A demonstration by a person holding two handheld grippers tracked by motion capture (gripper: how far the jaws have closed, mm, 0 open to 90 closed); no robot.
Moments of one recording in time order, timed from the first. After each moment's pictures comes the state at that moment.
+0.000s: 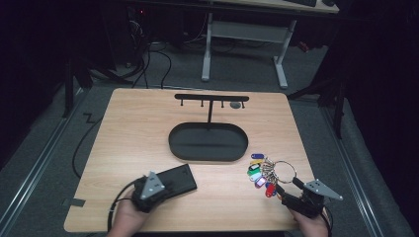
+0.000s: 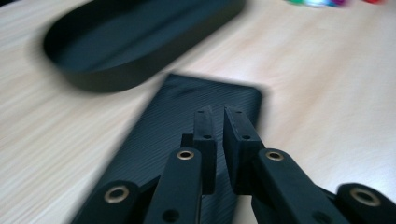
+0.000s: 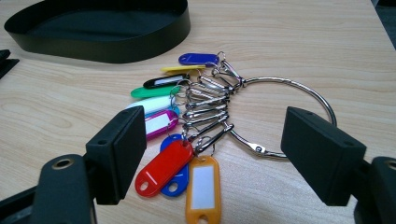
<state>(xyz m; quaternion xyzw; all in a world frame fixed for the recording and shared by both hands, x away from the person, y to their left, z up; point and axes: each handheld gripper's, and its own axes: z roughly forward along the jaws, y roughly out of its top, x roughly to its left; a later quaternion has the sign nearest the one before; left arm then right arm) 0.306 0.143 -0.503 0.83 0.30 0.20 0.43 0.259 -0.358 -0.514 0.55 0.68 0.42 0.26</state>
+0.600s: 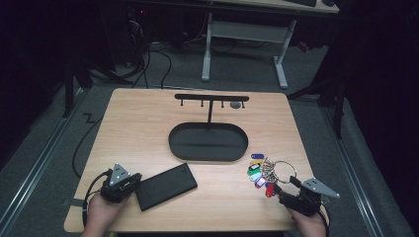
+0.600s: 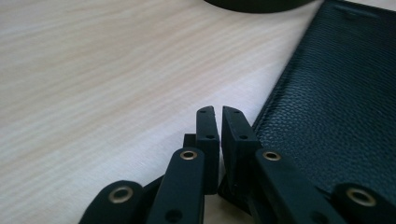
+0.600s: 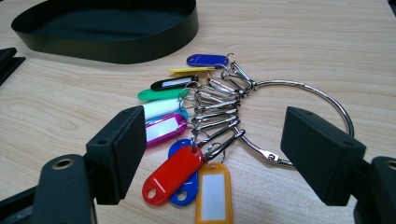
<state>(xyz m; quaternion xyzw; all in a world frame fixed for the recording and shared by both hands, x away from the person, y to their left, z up) 0.333 0.212 -0.530 0.81 0.40 0.20 0.38 0.265 -0.353 -0.514 0.54 0.68 0.43 0.25</state>
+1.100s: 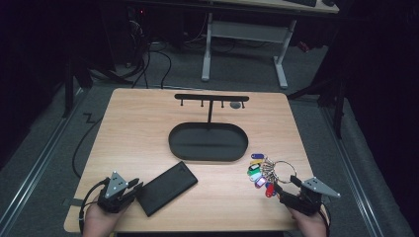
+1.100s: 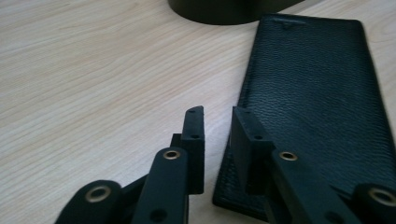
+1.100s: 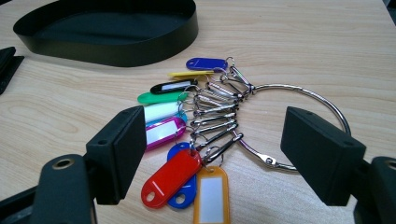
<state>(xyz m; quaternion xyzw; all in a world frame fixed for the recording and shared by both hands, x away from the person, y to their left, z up) 0.301 0.208 -0.519 0.81 0.37 0.21 0.40 0.265 -0.354 -0.513 0.54 0.68 0.43 0.26</state>
